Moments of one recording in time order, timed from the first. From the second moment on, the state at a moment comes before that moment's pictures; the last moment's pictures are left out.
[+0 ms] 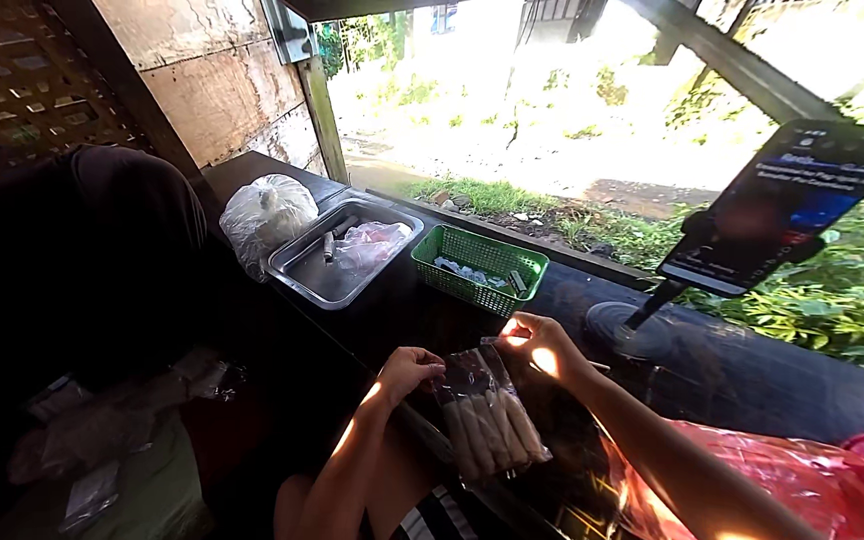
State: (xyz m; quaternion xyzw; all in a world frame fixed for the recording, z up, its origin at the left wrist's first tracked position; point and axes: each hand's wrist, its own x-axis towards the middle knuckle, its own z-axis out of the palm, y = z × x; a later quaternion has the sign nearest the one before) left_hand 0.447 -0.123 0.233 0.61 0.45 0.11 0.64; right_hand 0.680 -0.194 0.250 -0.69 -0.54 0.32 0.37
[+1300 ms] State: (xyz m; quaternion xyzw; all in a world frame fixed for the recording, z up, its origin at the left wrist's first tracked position) left_hand 0.441 -0.087 0.239 0.65 0.42 0.02 0.64; right_hand 0.642 -0.152 0.242 -0.64 -0.56 0.49 0.21
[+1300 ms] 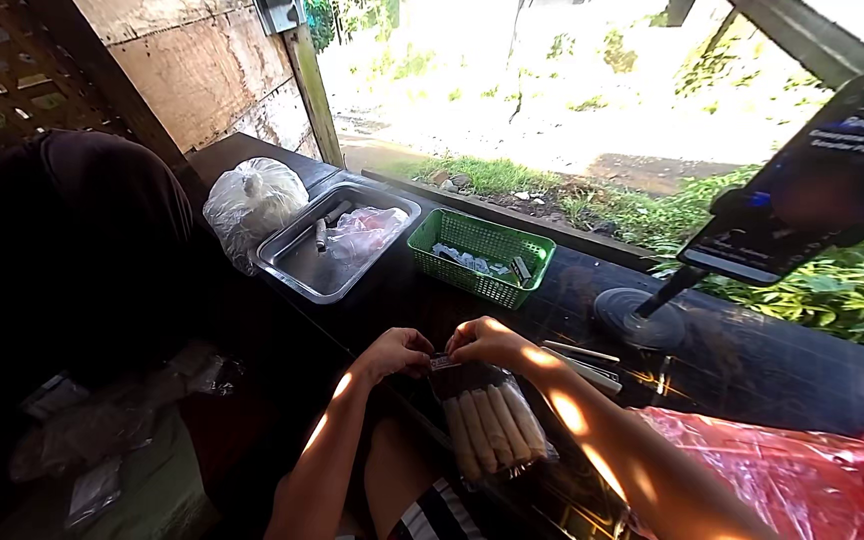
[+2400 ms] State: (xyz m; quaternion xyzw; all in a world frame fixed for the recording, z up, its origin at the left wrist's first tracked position) left_hand 0.446 -0.105 0.238 0.71 0.46 0.01 0.54; right_hand 0.643 -0.149 0.235 -0.66 -0.56 0.45 0.20
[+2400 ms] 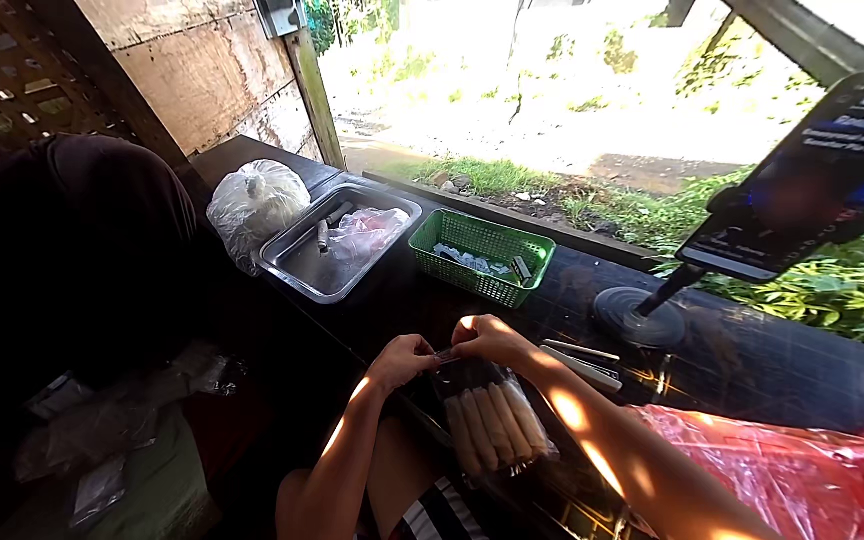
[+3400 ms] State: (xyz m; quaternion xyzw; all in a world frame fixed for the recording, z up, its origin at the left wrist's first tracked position) left_hand 0.433 -0.118 0.234 0.62 0.43 0.11 0.65; right_hand 0.651 -0.178 0.183 -0.38 -0.84 -0.07 0.38
